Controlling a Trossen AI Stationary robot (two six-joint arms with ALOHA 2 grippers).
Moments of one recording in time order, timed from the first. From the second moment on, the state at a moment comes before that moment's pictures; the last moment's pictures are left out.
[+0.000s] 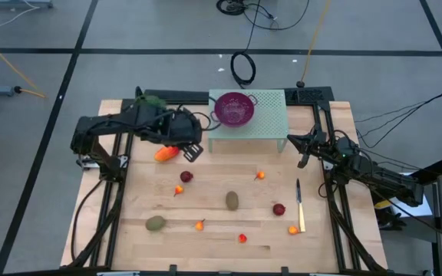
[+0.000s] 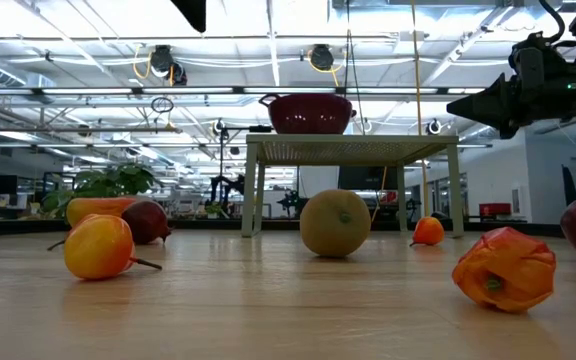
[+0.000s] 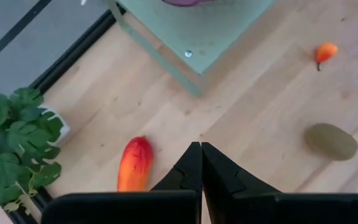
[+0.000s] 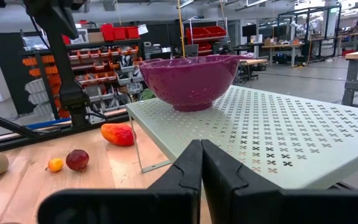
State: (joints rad) left arm -0.02 1.67 1.97 -1.57 -0.36 -0.76; right arm -0.39 0.03 0.01 0.07 0.03 0.11
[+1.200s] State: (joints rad) left arm 0.03 1.24 1.05 -1.24 -0.21 -0.74; right arm -0.39 0.03 0.01 0.06 0.03 0.11
